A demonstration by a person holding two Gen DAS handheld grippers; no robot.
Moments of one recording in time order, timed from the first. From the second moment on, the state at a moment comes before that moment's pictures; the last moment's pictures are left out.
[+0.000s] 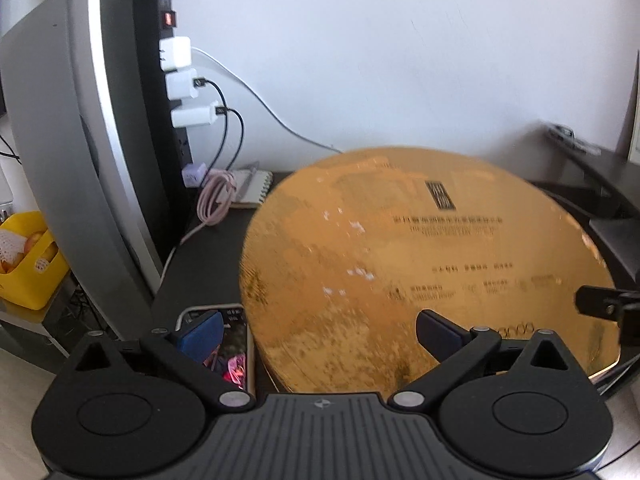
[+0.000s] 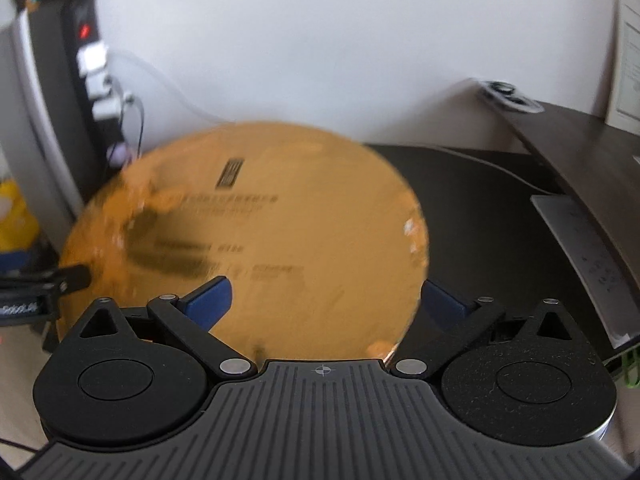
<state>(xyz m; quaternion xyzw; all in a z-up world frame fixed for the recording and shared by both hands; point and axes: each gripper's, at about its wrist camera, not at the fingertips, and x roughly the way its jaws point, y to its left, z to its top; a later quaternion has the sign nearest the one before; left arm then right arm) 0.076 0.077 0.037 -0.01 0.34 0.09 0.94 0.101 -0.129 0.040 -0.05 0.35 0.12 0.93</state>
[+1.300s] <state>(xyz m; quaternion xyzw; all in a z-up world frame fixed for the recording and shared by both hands) 0.141 0.102 0.032 -0.05 0.38 0.10 0.92 0.197 -0.099 0.024 -0.04 0.38 0.16 0.91</state>
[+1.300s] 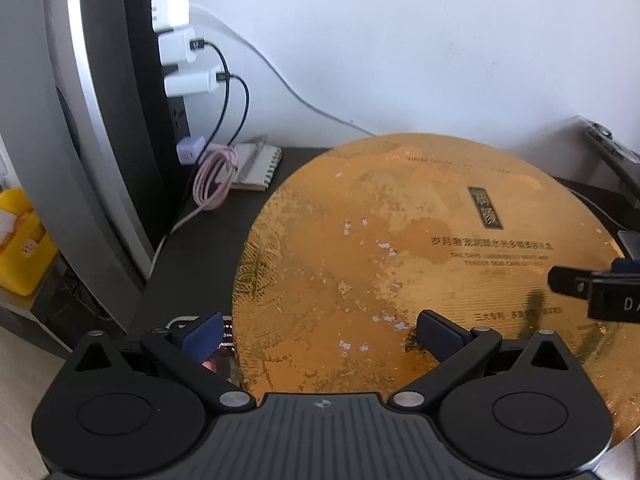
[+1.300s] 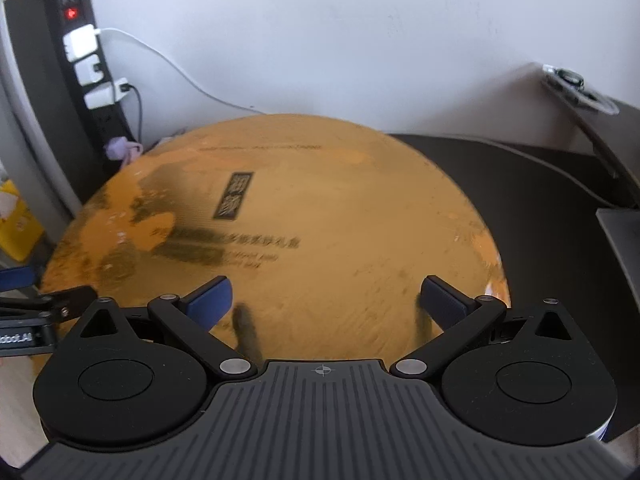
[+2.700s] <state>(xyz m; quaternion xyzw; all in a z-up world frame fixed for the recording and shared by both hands) 0.000 0.031 0.043 -0.03 0.38 0.01 0.92 0.011 -0.136 0.054 -0.01 0.37 0.14 0.92</state>
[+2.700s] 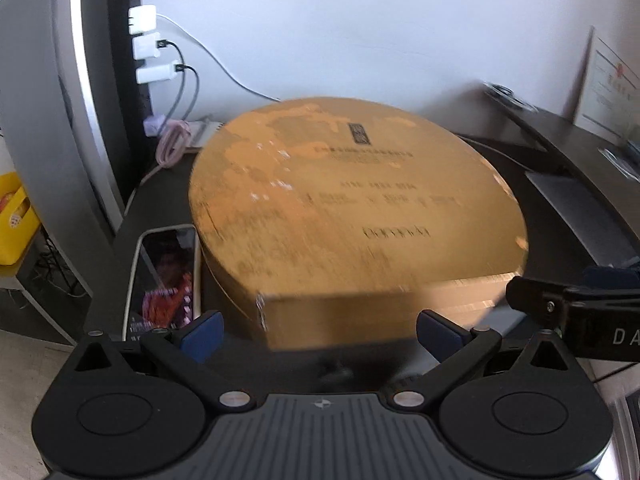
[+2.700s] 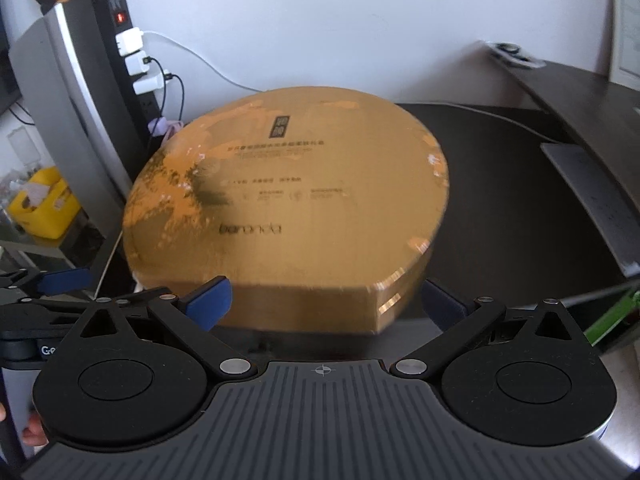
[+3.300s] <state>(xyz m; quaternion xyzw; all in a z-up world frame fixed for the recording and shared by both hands) -0.016 0.021 0.038 -0.02 0.38 0.03 0.92 -0.022 -0.157 0.045 -0.01 0.39 0.12 0.91</state>
